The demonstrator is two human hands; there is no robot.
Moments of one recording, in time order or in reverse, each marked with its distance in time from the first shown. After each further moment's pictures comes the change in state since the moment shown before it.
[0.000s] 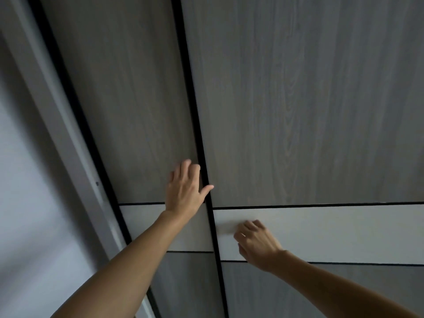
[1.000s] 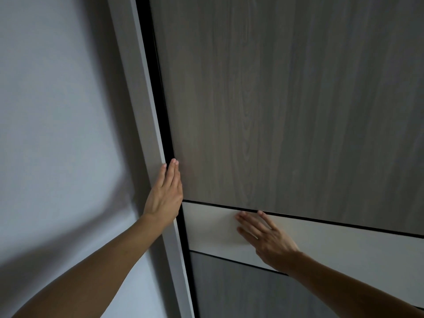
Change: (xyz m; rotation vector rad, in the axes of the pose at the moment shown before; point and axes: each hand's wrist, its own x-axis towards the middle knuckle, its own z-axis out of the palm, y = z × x) left_hand -0.060 -0.210 -0.019 0.892 -0.409 0.122; right_hand 0.110 -0.070 0.051 -0.157 0.114 -0.335
